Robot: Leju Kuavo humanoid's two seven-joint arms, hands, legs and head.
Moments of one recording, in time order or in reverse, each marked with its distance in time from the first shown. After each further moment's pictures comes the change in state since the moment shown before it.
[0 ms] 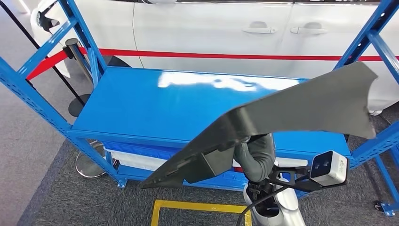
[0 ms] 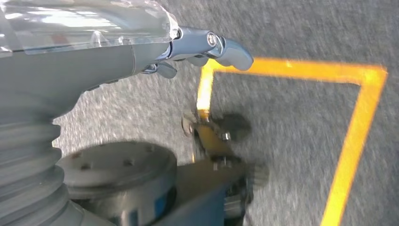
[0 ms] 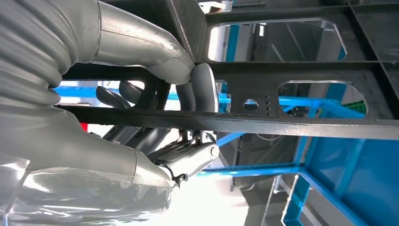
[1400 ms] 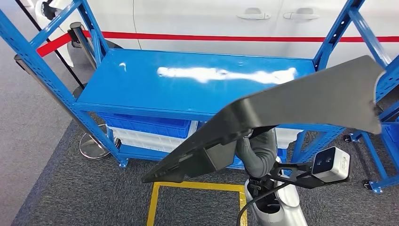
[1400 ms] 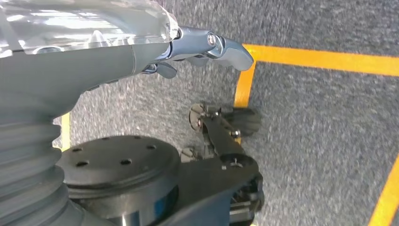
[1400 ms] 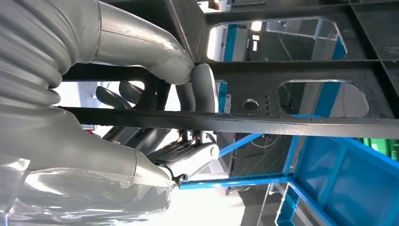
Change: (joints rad) left arm -0.001 0.001 0.018 0.000 0.021 0.002 -0.007; right arm -0.022 0.003 -0.009 0.001 0.000 -0.005 0.003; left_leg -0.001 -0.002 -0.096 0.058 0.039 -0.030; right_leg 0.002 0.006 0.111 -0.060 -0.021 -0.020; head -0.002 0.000
